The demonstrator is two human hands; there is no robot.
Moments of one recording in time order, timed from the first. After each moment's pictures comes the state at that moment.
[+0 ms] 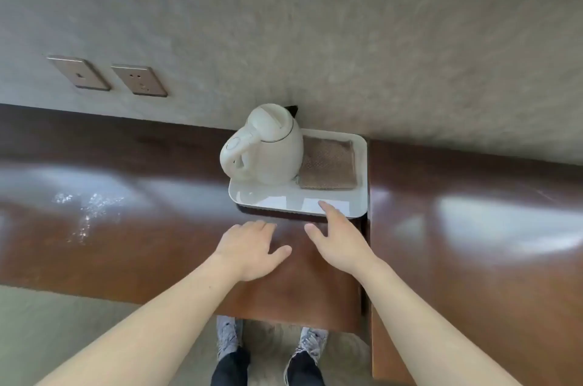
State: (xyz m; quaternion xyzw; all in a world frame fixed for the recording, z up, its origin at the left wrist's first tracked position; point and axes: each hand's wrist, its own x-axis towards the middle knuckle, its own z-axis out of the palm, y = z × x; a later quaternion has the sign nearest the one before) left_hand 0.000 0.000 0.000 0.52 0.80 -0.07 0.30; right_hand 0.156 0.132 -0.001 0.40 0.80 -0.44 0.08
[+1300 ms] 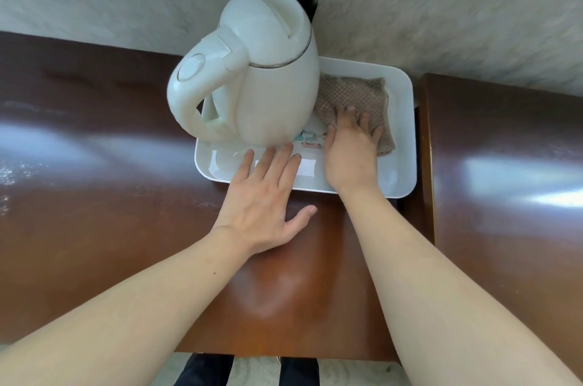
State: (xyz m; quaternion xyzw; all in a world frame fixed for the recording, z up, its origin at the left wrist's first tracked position) left_hand -0.029 0.058 -0.123 0.61 0.78 0.01 0.08; right_hand 0.051 0.215 -0.125 0.50 0.86 -0.13 -0.01
